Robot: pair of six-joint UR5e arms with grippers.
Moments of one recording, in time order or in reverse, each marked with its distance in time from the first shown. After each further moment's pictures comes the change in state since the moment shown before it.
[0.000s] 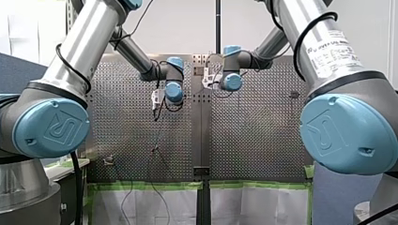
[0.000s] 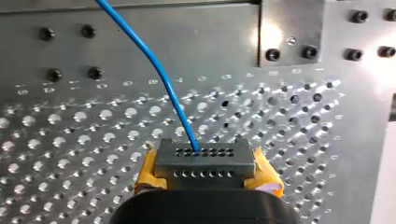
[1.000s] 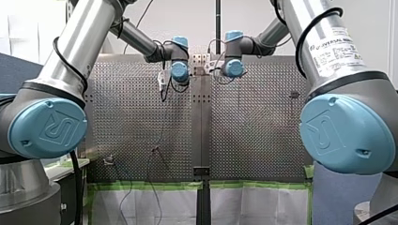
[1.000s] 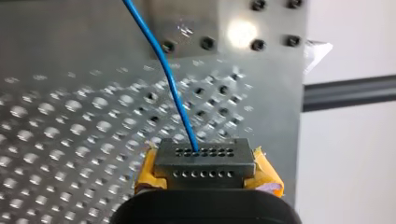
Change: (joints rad) left arm -0.036 0.035 0.192 -0.136 -0.003 -0.010; right arm -0.016 -0.053 -0.081 0.076 -0.001 0.013
